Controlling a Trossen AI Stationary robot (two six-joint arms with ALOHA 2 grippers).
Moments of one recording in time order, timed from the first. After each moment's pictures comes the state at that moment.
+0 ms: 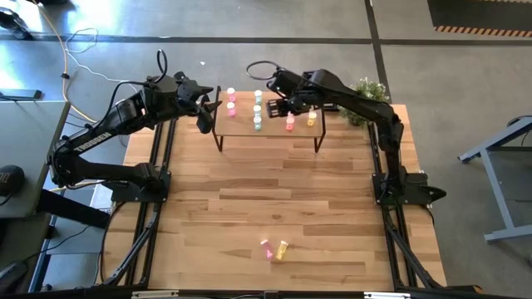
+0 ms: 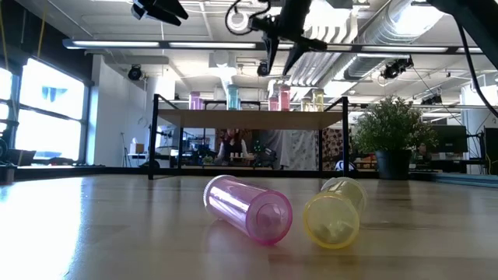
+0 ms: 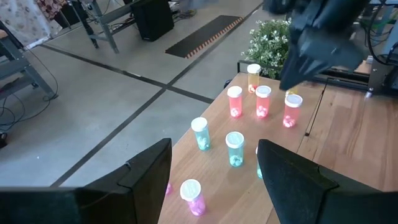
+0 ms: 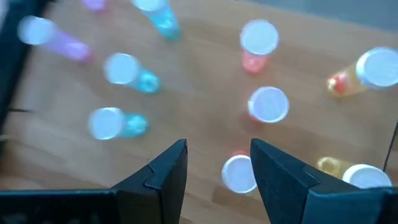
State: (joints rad) left arm 0.60 1.01 1.21 -0.58 -0.19 0.11; right arm -0.37 2.00 2.25 -1.37 0.21 0.86
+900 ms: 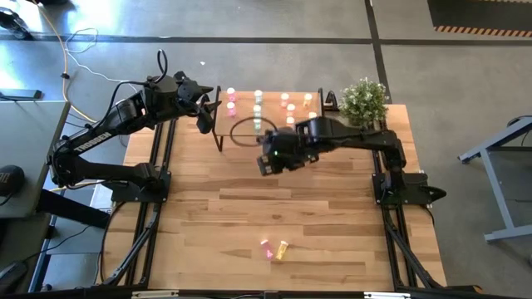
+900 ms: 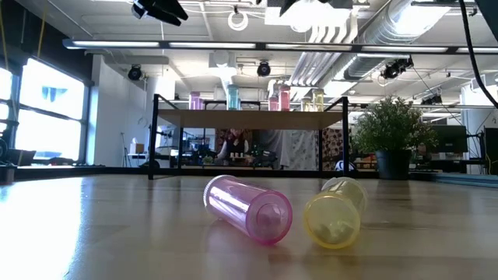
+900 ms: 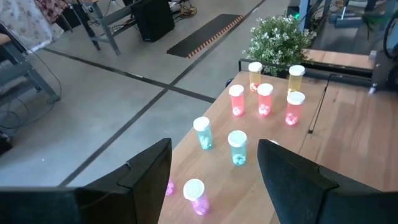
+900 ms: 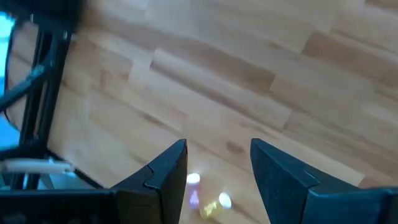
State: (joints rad) left arm 0.60 1.01 1.21 -0.58 -0.19 0.13; right arm 0.07 1.99 2.33 -1.49 0.06 1.23
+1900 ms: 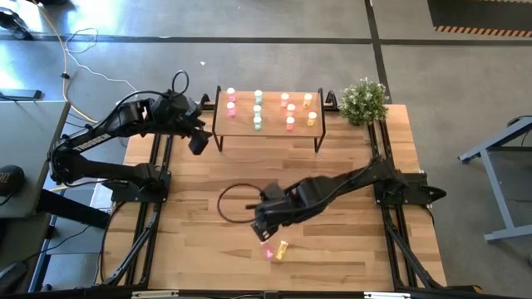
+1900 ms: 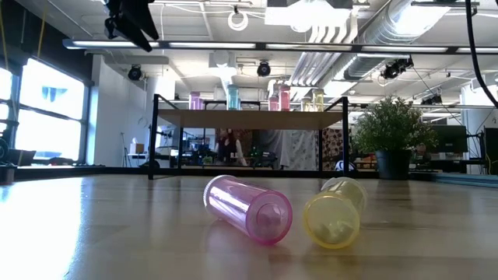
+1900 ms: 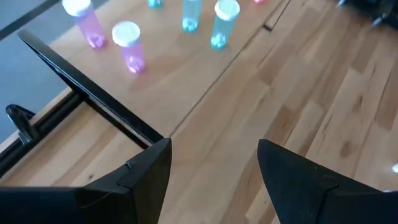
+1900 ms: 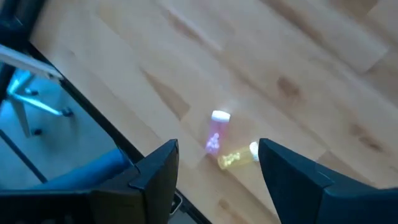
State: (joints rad) left arm 0.52 1.01 1.21 -1.03 -0.08 -0.24; right arm 0.38 2.14 2.33 -1.36 0.08 1.26
